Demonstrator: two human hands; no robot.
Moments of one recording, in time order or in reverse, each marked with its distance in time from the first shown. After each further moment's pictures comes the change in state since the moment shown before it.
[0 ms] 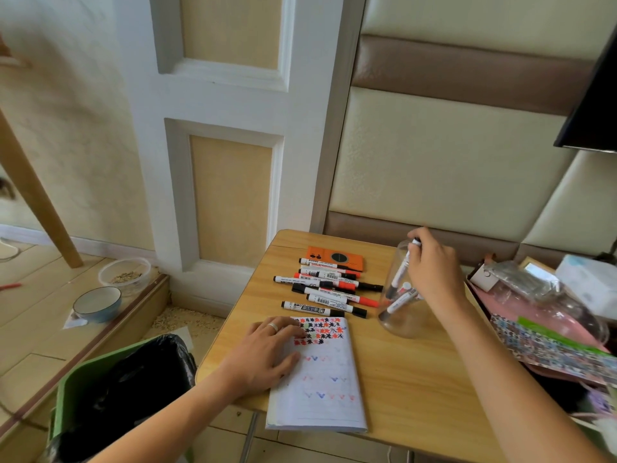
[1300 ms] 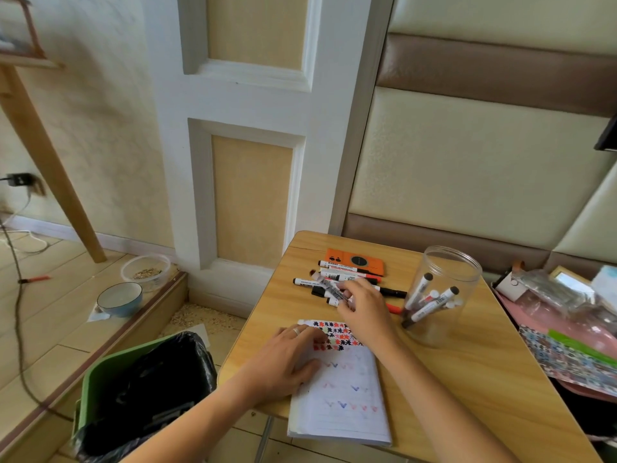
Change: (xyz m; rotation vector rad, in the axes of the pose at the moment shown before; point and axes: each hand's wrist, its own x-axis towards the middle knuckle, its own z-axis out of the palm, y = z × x) left_hand -0.005 0.006 -0.007 -0.100 0.088 0.100; right_hand -0.067 -0.065 0.116 0.215 -0.362 -0.193
